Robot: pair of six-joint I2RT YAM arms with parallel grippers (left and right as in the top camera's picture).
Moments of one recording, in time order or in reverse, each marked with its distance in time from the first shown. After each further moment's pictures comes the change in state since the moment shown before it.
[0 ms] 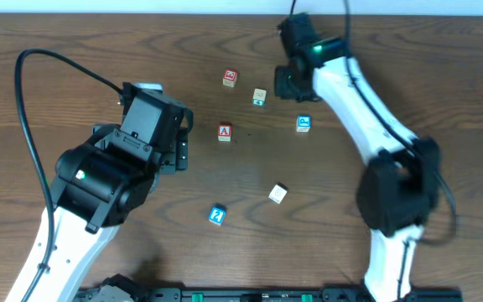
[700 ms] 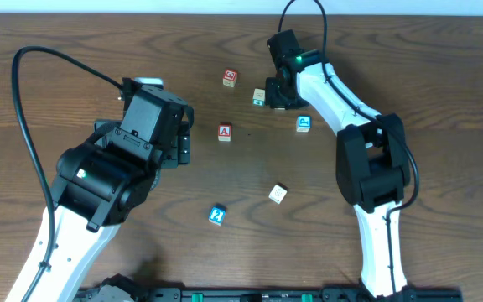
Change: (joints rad) left arm 0.002 0.009 0.000 0.048 -0.008 0.000; right arm 0.000 0.275 0.013 0.151 -0.051 -0.003
